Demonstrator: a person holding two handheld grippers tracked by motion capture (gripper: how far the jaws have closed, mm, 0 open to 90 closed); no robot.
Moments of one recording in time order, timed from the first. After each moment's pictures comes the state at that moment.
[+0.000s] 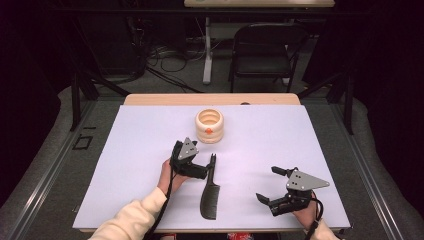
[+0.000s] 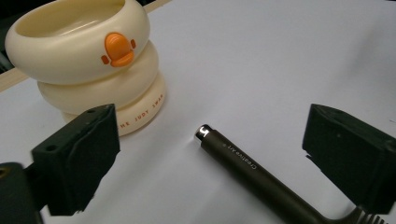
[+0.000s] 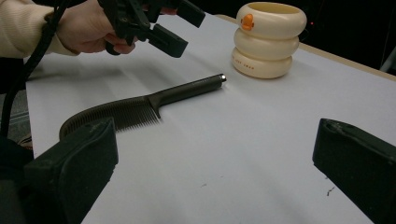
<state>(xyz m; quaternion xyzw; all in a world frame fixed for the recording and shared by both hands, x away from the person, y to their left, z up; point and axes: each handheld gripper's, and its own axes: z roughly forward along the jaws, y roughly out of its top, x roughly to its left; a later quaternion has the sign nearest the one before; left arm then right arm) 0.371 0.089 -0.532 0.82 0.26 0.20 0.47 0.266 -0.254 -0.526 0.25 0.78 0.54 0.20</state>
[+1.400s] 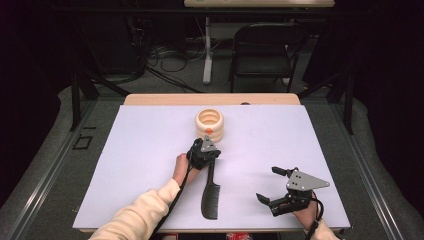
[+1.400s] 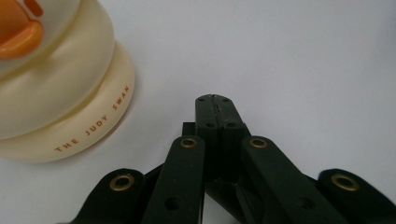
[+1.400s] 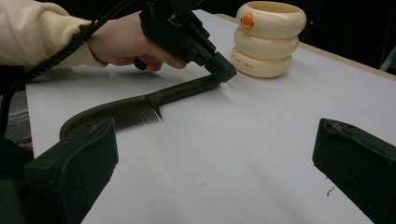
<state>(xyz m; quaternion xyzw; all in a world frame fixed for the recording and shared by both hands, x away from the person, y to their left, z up) 0.406 0.046 -0.556 0.87 0.24 0.17 0.39 0.265 -0.255 -0.526 0.25 0.78 0.54 0.20</state>
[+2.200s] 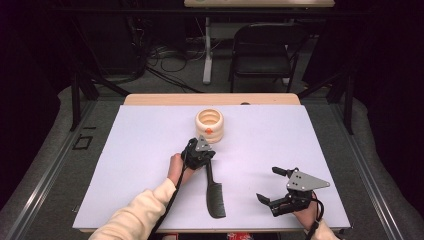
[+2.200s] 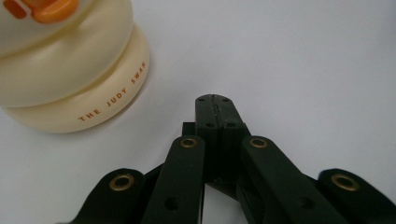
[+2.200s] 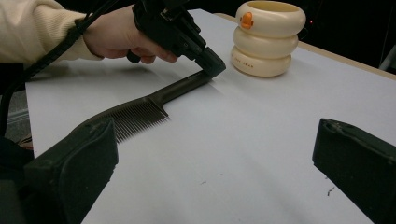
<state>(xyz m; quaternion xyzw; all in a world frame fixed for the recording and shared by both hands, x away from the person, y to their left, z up) 0.405 0.062 -0.553 0.88 0.25 0.16 0.38 0.264 -0.255 -0.526 0.25 0.78 0.54 0.20</state>
